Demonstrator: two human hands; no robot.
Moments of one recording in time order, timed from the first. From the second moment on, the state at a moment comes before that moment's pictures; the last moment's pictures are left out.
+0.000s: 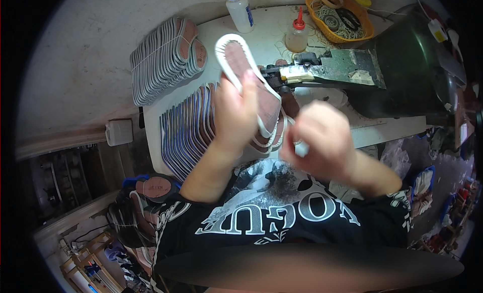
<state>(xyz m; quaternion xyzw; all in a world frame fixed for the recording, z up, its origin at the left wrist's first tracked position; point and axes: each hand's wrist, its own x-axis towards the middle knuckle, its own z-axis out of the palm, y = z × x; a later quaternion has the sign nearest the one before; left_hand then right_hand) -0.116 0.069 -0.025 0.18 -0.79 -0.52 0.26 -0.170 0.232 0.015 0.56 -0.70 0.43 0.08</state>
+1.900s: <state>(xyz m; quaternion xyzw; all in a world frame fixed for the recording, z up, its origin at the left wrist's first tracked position) -0.093 0.074 -0.016 0.09 -0.29 -0.91 0.28 -0.143 0.211 -0.013 0.42 -0.62 0.66 0.01</state>
